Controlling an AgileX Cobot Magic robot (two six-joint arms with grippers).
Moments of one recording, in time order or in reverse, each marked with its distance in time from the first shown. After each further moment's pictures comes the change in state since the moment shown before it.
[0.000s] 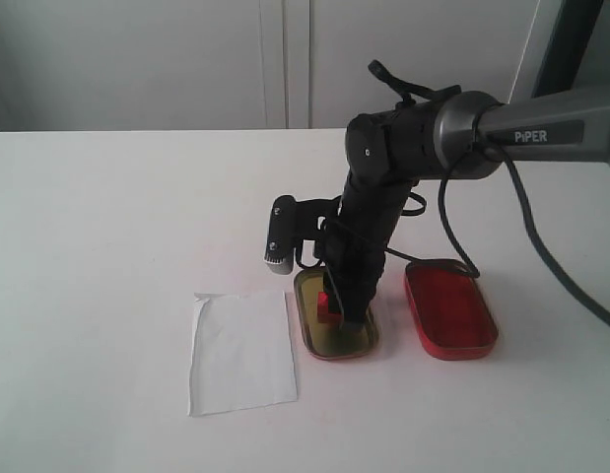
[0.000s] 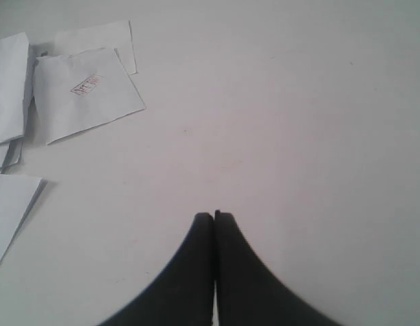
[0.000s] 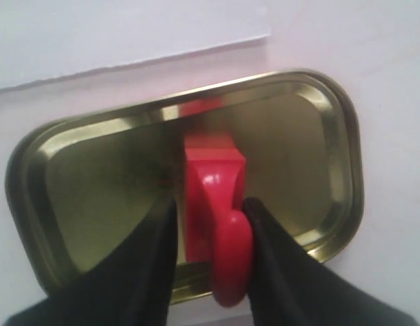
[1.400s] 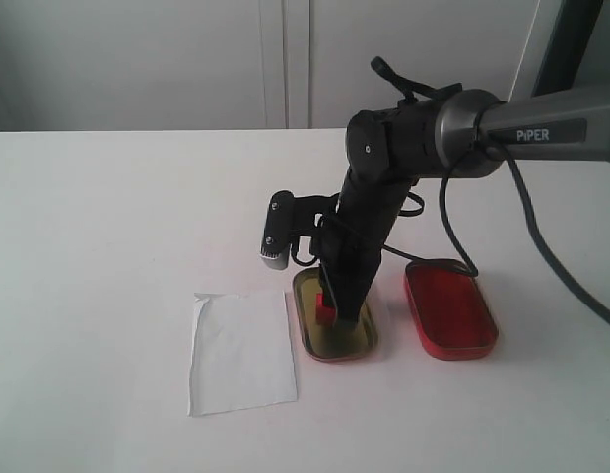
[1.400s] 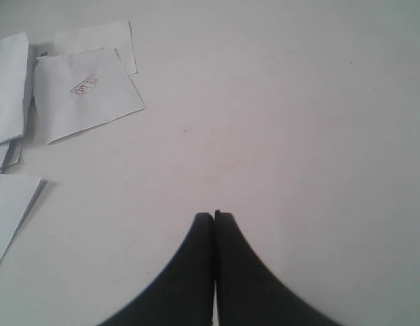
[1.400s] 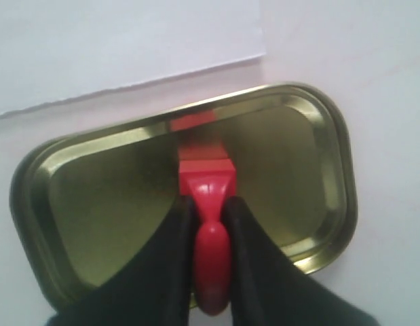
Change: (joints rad) left arm 0.000 0.000 0.000 0.000 0.000 0.000; right arm 0.000 -0.003 0.000 0.039 -0.008 0.000
